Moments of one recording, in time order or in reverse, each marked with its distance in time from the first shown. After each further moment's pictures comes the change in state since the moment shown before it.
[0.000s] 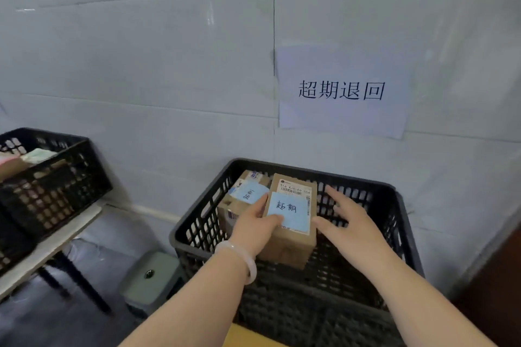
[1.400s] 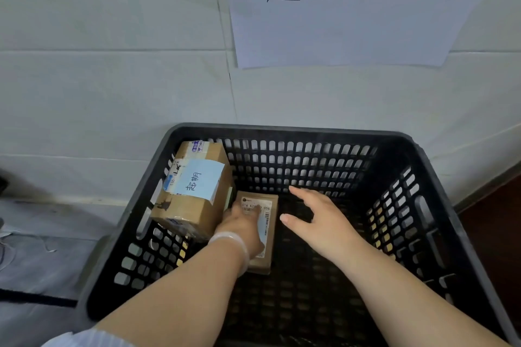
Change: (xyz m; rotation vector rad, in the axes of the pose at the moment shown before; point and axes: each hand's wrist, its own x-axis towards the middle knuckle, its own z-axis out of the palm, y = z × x) left_hand 0.168 -0.092 0.026 1.456 -0.459 -0.087; right_hand 0.095 0.097 0.083 -0.182 -0.125 0.309
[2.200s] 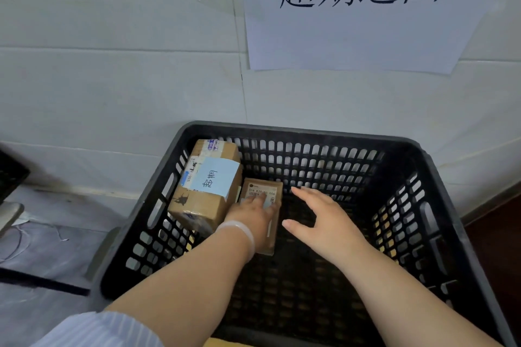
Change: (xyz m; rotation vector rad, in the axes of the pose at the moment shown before) left_hand -0.003 0.010 -0.020 0.348 0.025 0.197; right_hand -0.001 0.000 -0.003 -0.161 0.003 -0.122
